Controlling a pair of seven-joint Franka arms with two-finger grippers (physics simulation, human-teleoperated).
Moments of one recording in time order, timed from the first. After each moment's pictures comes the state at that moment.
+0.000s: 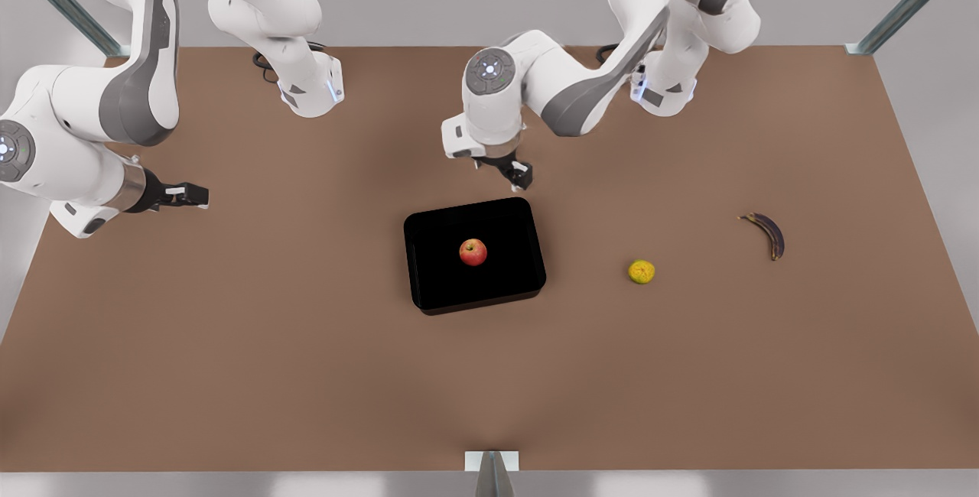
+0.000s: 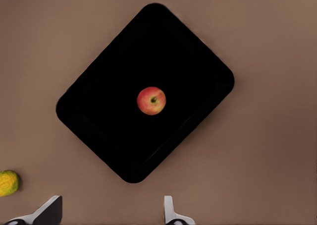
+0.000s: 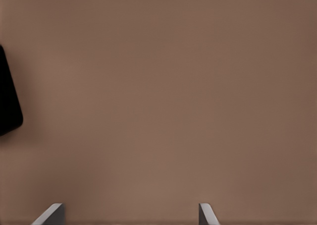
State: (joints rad) left arm -0.84 0.48 -0.03 -1.26 0.03 1.67 -0.27; right arm -0.03 0.11 -0.02 -1.58 -0.01 1.46 -0.11
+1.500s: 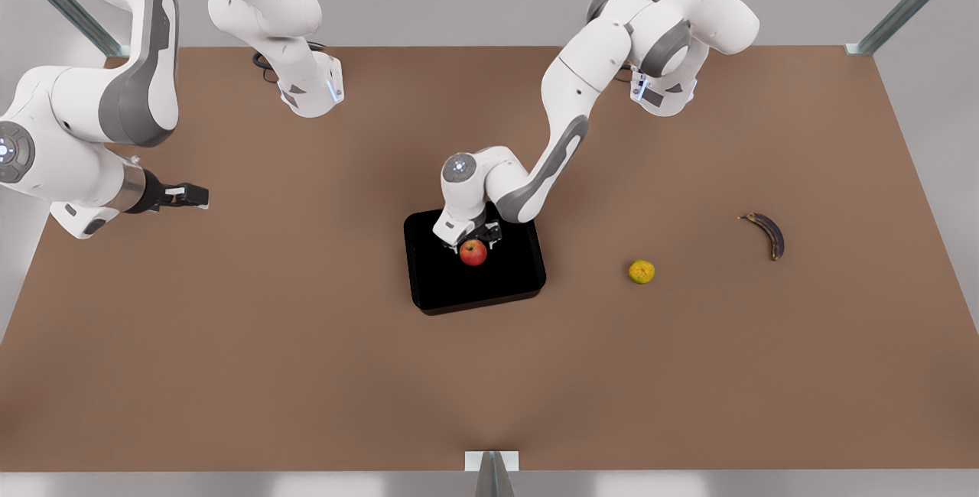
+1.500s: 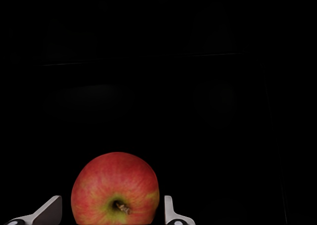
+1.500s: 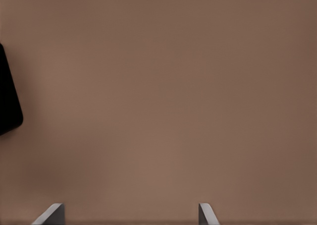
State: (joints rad) left arm -0.88 0.88 -0.01 -1.39 0.25 2.33 -1.18; right arm -0.03 0.11 -0.02 -1.58 -0.01 1.46 -0.11
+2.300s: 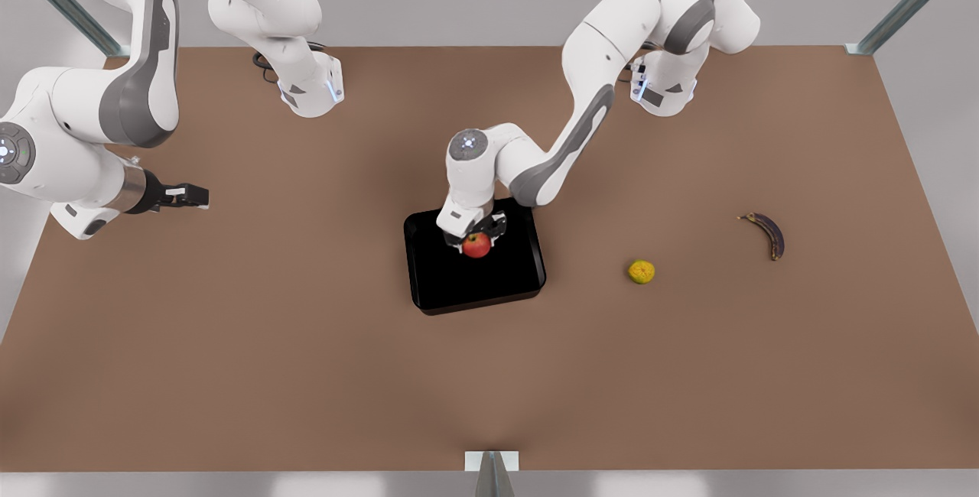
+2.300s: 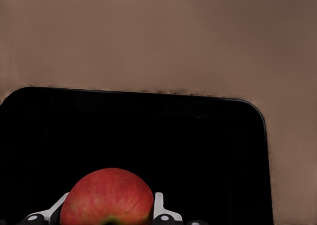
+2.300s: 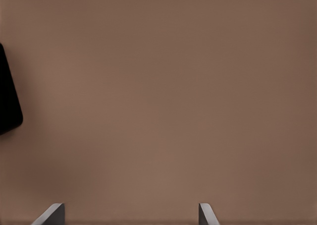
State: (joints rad) left arm -0.84 0.67 0.00 -1.39 0.22 2.19 -1.20; right arm -0.03 0.11 -0.02 -1.58 -0.01 1.46 -0.12
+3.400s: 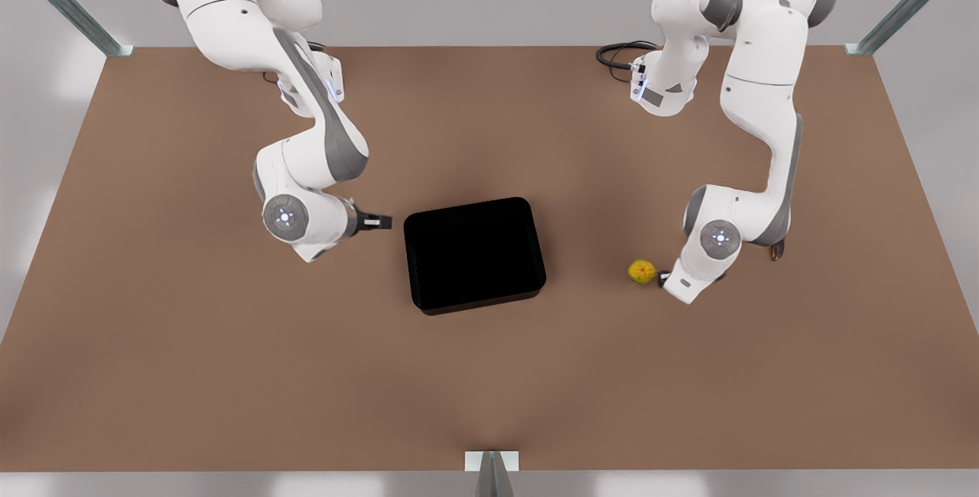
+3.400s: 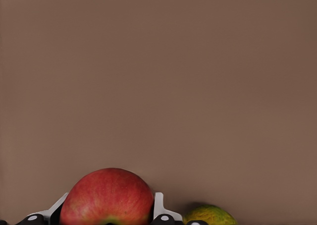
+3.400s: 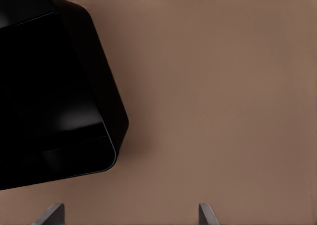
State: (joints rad) left arm -0.19 0.47 0.07 -2.00 0.22 2.43 -0.34; right arm 0.21 0.31 0.18 -1.75 0.17 1.77 0.44
